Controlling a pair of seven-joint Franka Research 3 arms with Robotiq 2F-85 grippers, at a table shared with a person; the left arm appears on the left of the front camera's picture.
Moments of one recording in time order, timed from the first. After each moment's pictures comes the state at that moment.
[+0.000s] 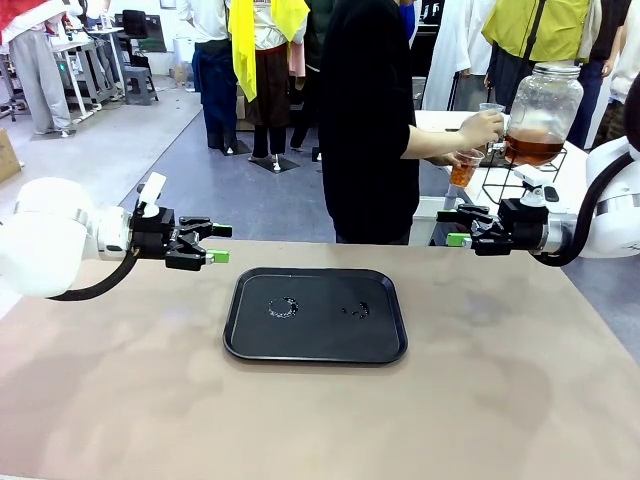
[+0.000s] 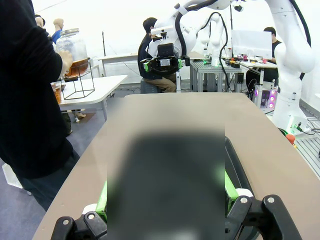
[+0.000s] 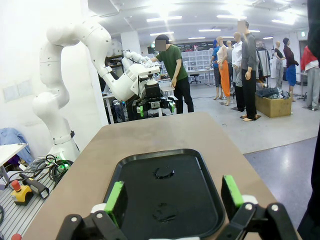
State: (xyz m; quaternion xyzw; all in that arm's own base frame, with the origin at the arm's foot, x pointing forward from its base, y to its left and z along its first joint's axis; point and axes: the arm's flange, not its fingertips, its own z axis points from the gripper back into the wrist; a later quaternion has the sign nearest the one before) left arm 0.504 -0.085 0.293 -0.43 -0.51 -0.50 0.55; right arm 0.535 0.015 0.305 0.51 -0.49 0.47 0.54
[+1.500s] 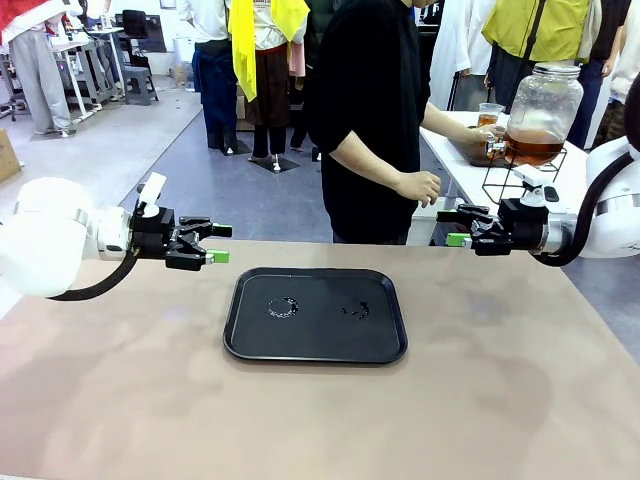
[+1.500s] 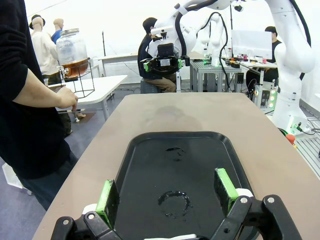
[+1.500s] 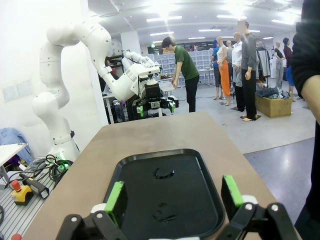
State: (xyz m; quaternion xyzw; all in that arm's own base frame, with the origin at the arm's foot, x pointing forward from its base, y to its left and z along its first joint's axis) left arm 0.504 -0.085 0.293 -0.43 -0.51 -0.50 0.55; right arm 0.535 0.015 0.305 0.51 -0.49 0.47 0.54
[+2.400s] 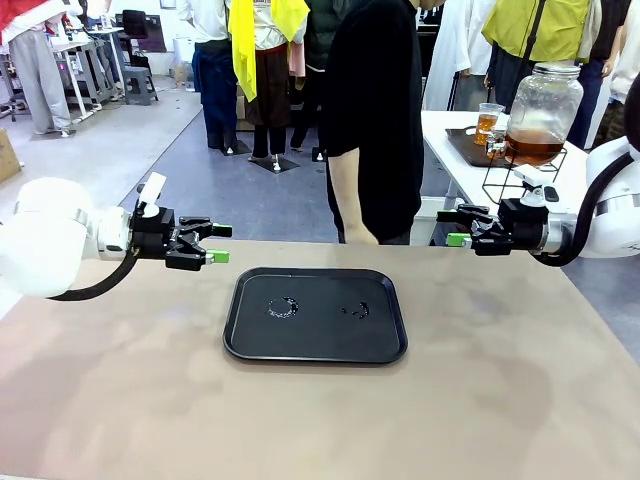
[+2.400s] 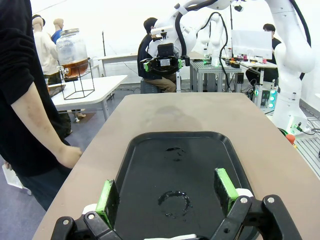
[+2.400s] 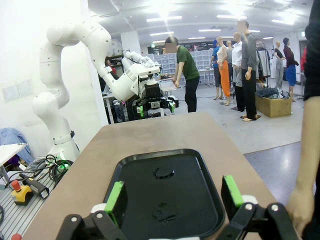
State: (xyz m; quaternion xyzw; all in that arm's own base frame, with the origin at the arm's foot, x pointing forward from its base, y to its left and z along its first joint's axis) left arm 0.504 -0.085 0.293 -0.43 -0.51 -0.50 0.55; right arm 0.535 0.015 0.305 0.51 -0.49 0.47 0.54
